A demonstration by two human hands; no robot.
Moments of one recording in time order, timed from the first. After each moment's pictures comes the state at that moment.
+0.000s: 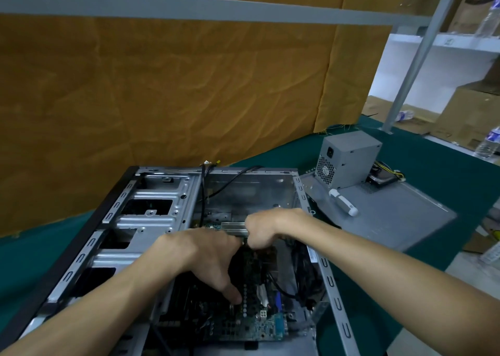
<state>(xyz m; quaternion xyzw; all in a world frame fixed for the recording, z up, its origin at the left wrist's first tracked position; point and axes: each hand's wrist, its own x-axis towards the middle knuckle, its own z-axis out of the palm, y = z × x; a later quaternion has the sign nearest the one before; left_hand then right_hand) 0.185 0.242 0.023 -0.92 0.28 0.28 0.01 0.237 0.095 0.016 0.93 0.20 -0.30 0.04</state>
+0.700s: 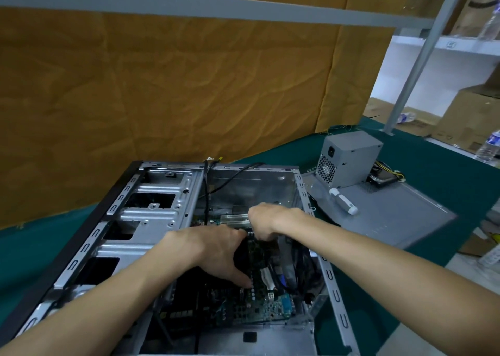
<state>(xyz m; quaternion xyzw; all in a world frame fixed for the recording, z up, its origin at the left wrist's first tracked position) 0.179 0.235 0.019 -0.94 0.23 0.26 0.00 0.235 0.098 0.012 0.95 0.19 -0.22 0.08</state>
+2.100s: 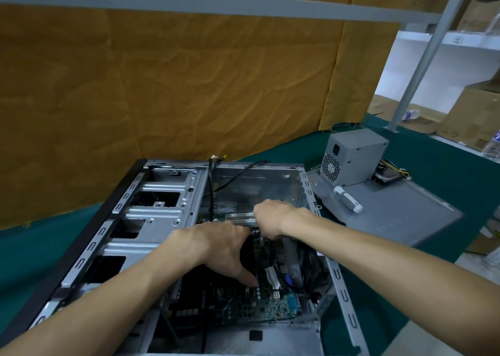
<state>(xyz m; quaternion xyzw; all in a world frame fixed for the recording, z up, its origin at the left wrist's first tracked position) 0.184 0.239 0.011 -0.94 0.23 0.24 0.00 0.237 0.095 0.008 0.96 0.17 -0.19 0.08</state>
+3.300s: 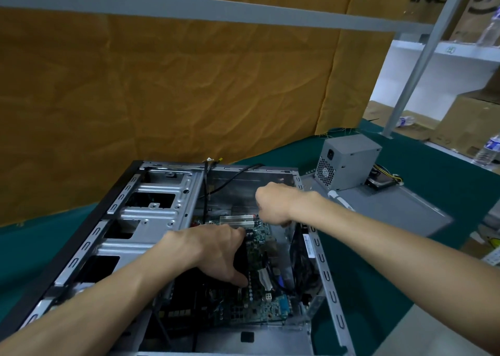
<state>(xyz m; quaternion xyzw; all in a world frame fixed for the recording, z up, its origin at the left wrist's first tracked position) 0.178 0.236 0.017 -0.95 0.24 0.22 0.04 0.234 0.077 0.055 0.97 0.19 -0.15 0.06</state>
